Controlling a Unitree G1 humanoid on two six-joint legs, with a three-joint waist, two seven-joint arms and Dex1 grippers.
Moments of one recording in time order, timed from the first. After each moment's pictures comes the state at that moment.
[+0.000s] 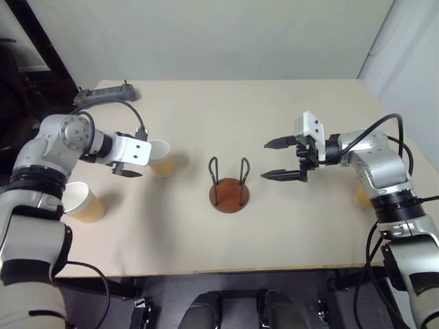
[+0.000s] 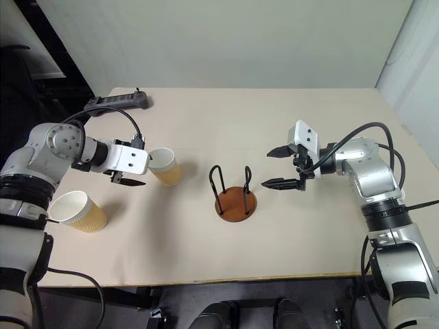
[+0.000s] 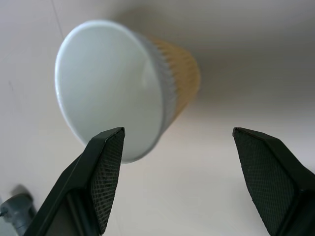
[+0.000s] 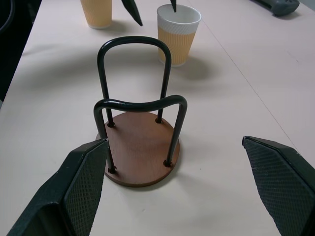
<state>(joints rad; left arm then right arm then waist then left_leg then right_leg) -1.10 0.92 -0.37 0.94 0.44 -0.54 -1.18 -0.87 -0.64 0.19 0.22 0.25 0.38 1.30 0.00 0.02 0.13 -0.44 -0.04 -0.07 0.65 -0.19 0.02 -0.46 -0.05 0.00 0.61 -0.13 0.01</state>
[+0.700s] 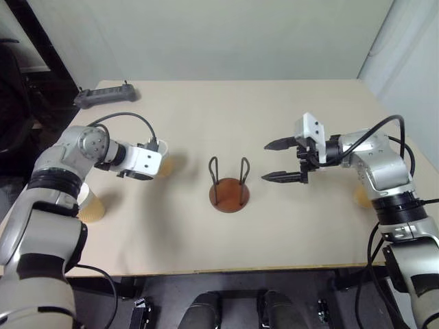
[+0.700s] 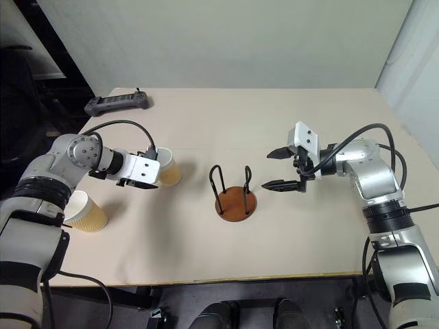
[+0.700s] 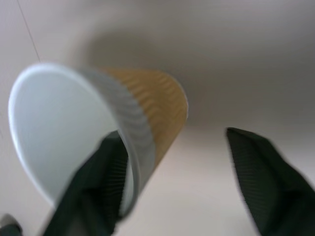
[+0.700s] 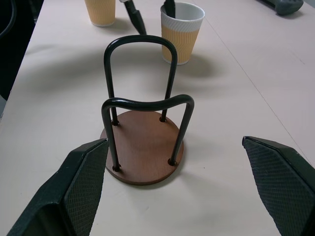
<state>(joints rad) -1.11 0.86 -0.41 1.06 0.47 -0.64 -1.12 -0.85 -0.65 0.19 0.19 0.25 0.40 1.30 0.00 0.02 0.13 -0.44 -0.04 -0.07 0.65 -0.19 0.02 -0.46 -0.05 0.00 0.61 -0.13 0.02</state>
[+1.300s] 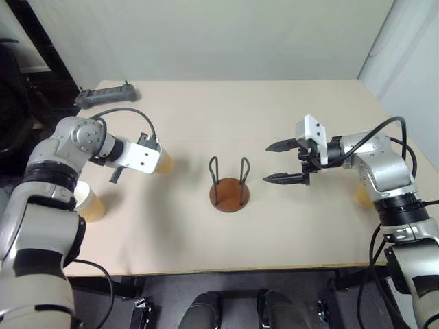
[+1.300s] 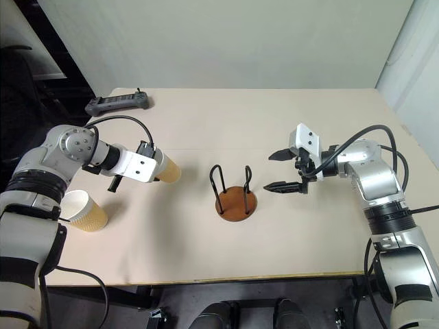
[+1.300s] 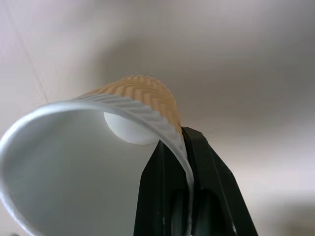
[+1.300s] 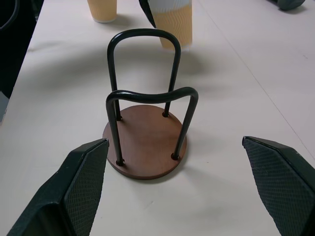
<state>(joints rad) -1.16 0.87 -0.40 1.08 0.41 -0.74 -1.30 -0.85 -0.66 0.19 0.19 0.25 0.40 1.31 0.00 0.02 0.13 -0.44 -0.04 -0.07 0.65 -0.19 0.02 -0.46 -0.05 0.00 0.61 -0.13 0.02</state>
